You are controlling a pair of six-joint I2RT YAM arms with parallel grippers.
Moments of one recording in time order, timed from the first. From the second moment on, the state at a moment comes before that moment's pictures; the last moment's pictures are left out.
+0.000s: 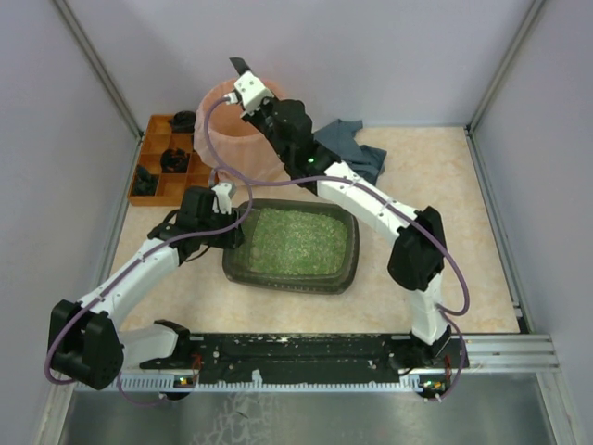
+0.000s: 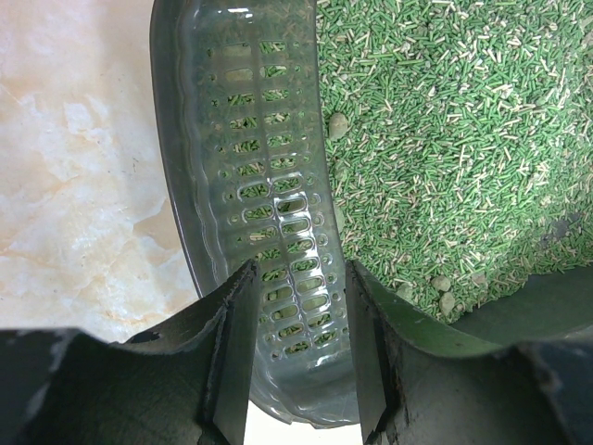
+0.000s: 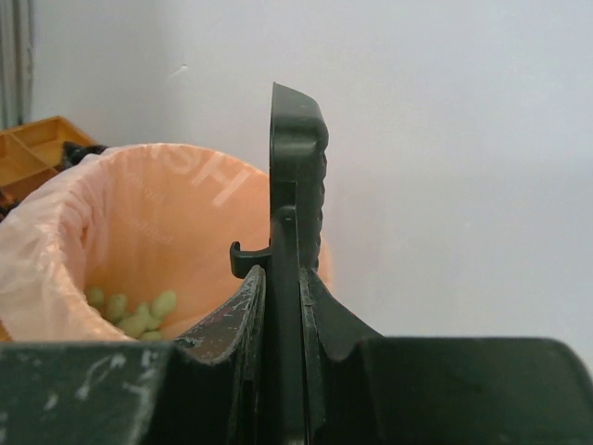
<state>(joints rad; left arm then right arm) -0.38 1.18 0.79 -0.40 0.13 -0.19 0.81 1.99 1.96 0.14 0.30 -0.48</state>
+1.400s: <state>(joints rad) -0.38 1.19 0.79 -0.40 0.14 -0.19 0.85 1.48 1.58 -1.06 0.20 0.16</state>
